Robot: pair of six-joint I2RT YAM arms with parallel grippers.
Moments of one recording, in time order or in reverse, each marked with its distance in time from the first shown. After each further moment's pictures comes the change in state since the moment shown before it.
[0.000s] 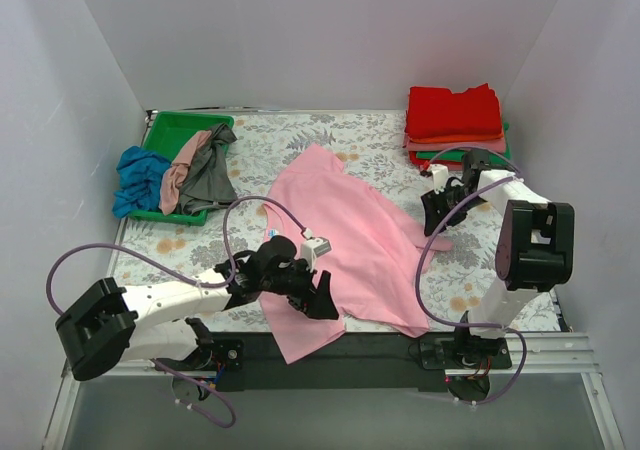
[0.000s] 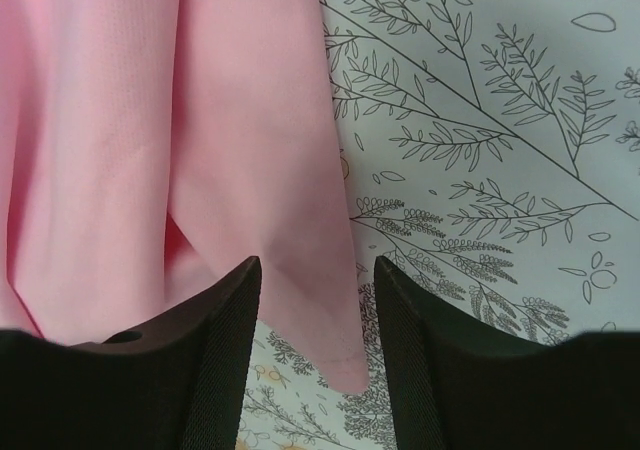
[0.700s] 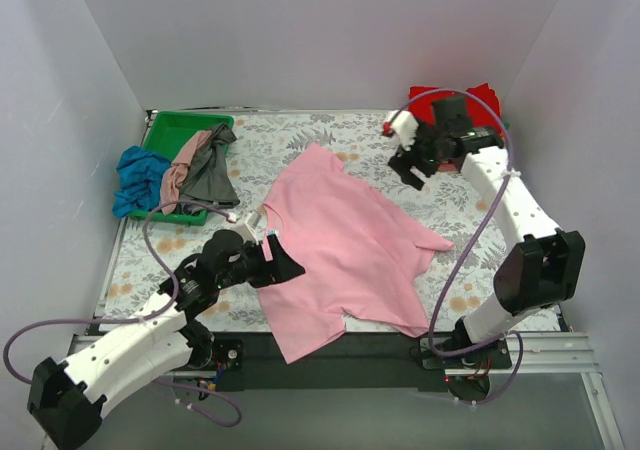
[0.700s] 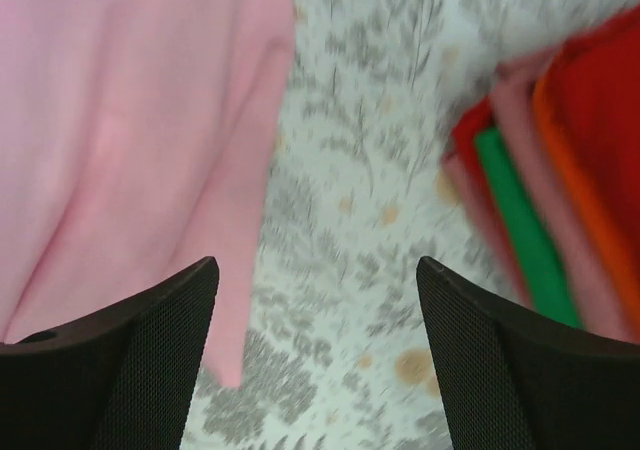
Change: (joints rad) left arm 0.279 -0.481 -0.018 -0.335 -0.333 -0.319; right arm 0.379 -0.134 0.428 -0.035 0.241 -0.181
